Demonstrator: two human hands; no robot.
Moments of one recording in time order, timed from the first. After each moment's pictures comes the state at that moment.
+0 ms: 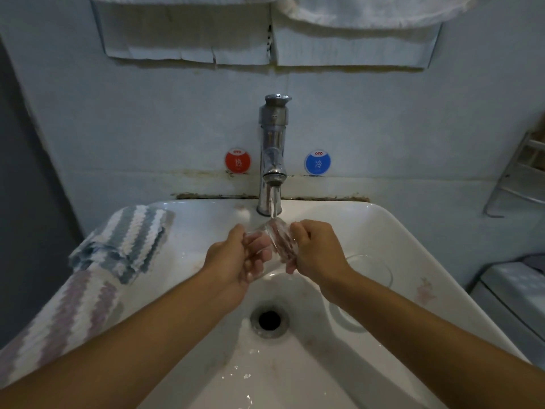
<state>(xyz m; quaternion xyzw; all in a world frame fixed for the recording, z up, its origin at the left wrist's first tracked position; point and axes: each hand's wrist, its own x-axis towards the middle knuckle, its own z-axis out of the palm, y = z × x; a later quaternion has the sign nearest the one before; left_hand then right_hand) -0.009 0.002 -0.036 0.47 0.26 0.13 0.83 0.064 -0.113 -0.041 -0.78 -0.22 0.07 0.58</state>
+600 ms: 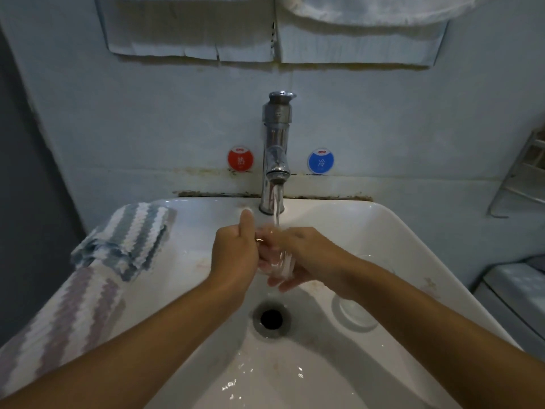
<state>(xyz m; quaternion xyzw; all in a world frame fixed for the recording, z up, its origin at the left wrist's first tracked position) -0.009 -0.008 -0.035 0.69 0.26 0.27 0.62 0.058 -0.116 -0.024 -0.78 -0.26 0.29 0.50</state>
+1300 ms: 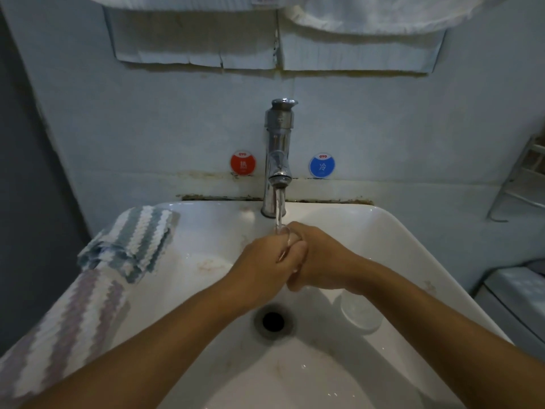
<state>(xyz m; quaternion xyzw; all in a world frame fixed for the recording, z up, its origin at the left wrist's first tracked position) -0.004 -0.006 -0.047 0.90 -0.03 0.20 0.38 0.074 -0.122 -0.026 -0.85 -0.41 0.12 0.32</state>
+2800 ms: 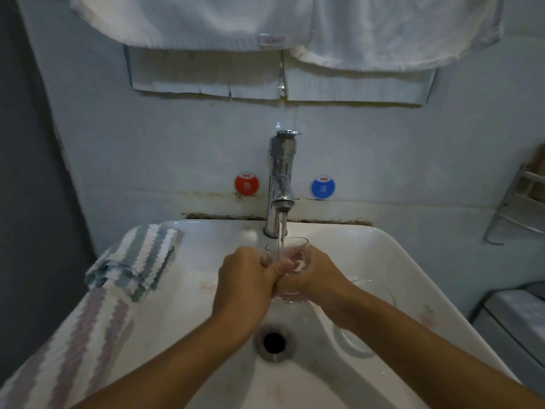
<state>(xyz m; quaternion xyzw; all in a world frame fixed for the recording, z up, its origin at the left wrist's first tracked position) -0.023 -0.007 -0.031 0.85 0.17 0.28 0.41 0.066 -0.118 -0.039 -0.74 -0.30 0.19 0.57</state>
